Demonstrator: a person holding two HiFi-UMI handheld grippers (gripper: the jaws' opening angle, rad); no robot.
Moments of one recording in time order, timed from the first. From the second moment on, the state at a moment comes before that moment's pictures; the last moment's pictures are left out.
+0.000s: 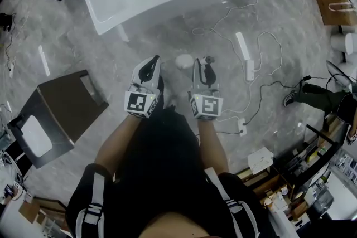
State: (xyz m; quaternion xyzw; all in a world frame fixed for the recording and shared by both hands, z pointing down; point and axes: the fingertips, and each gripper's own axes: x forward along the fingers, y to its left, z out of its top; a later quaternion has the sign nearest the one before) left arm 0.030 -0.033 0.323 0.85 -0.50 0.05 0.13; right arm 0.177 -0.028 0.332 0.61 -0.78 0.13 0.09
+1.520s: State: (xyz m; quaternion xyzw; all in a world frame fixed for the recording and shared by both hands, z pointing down) left arm -0.024 -0.156 0.546 0.83 -0.52 0.06 0.19; right arm 0.132 -0.152 0.634 0.61 -0.75 0.19 0.16
